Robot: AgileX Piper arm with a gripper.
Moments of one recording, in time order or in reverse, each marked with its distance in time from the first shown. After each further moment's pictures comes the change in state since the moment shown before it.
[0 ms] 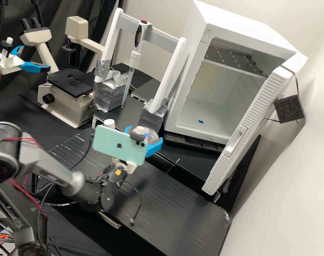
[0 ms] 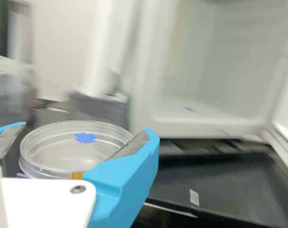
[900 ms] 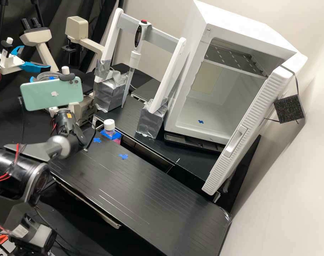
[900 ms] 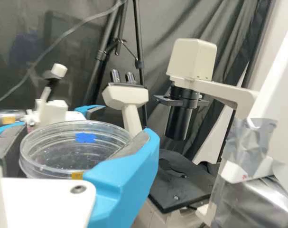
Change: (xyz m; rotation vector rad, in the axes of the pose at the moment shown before) arm 0.085 -0.076 -0.178 0.040 0.626 -0.448
